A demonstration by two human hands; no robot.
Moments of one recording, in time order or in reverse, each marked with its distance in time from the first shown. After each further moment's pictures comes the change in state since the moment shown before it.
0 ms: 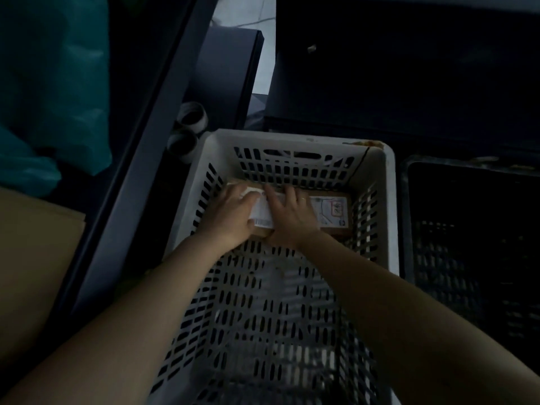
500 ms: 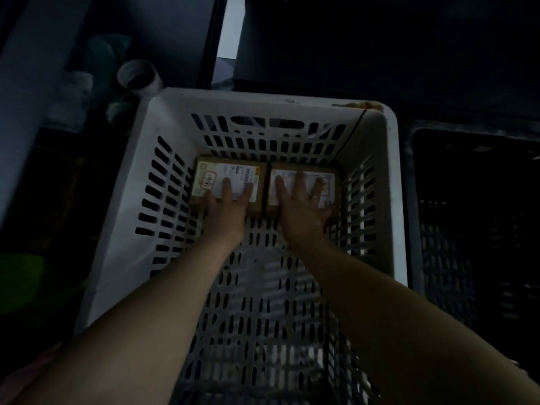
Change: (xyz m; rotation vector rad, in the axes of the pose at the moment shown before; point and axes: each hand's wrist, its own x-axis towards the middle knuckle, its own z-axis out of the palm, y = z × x) left_hand 0.065 0.010 0.114 -0.119 -0.181 -0.237; right_hand 0.006 0.050 0.064 0.049 -0.084 0.398
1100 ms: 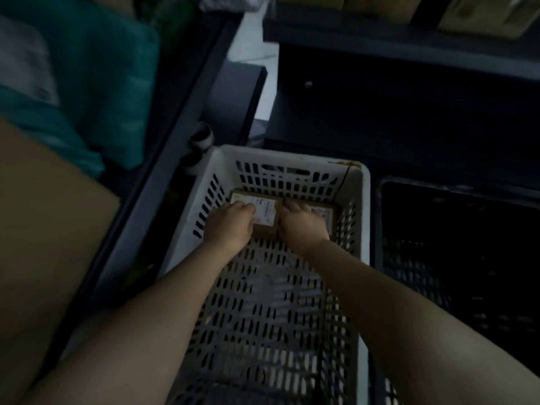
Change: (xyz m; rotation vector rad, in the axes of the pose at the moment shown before) left_hand -0.105 -0.003 -0.093 0.114 0.408 0.200; right_hand -0.083 -0.022 -0.107 -0.118 0.155 -0.392
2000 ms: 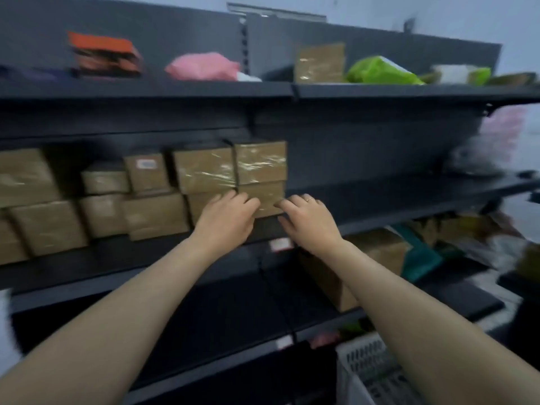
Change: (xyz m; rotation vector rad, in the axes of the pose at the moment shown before) left_hand -0.688 0.139 -0.392 0.693 0.753 -0.721; right_hand -0.504 -0.343 -0.314 0.078 0.893 -1.336
